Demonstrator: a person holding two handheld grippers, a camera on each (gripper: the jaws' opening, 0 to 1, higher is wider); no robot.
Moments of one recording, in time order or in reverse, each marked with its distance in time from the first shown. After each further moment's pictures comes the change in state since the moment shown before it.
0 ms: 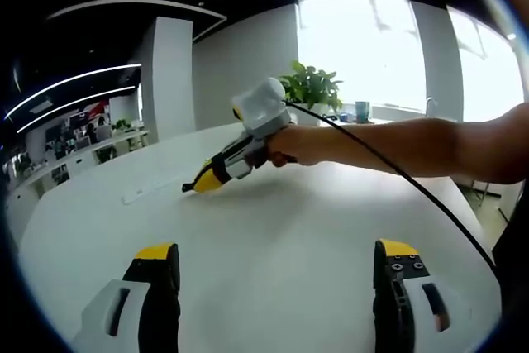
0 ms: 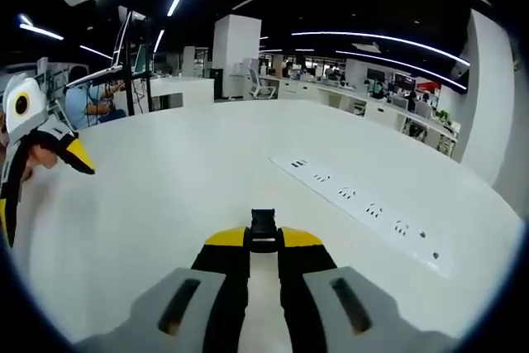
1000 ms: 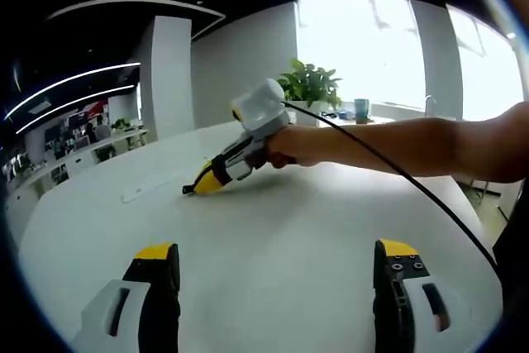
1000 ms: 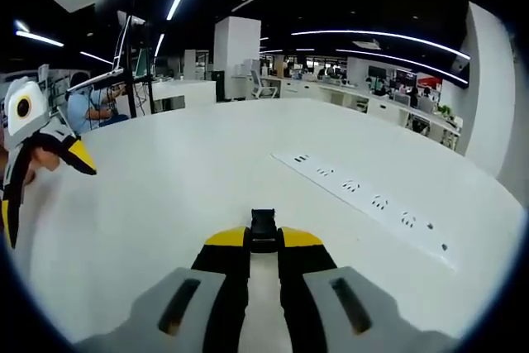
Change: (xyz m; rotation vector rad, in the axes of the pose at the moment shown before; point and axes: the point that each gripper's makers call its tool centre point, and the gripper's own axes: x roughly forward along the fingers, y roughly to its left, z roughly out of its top) left arm 0.000 0.000 -0.001 0.003 0.010 0.000; right arm 0.001 0.003 -0.006 0.035 -0.004 0.015
